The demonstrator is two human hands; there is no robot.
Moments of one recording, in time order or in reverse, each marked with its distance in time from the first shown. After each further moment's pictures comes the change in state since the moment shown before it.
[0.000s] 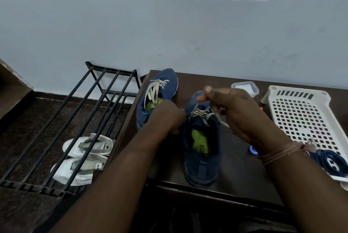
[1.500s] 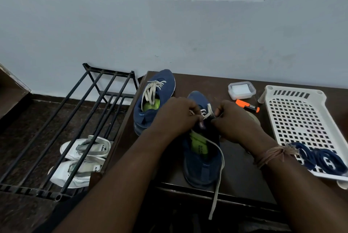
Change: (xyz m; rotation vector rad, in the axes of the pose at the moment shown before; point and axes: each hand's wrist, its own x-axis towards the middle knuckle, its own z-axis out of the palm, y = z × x) left_hand -0.018 0.028 -0.009 -0.410 0.189 0.252; right_hand 0.003 0.025 -0.012 -0.829 0.138 0.276
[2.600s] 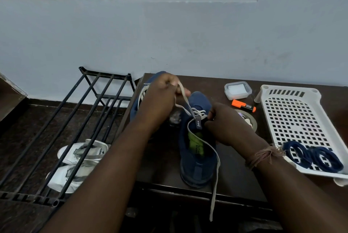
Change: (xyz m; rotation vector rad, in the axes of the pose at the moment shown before) left_hand -0.002 0.014 -0.039 -0.704 0.231 -0.146; right_hand -0.002 -0.004 0.005 -0.084 -0.021 -0.022
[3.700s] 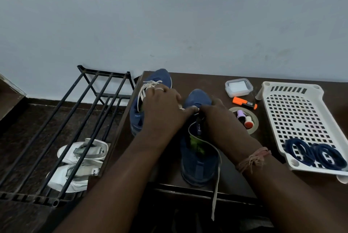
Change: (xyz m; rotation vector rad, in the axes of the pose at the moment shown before) left_hand -0.004 -0.029 0.013 0.992 0.151 0.130; right_hand -0.001 0.000 0.020 -0.303 0.073 -0.233
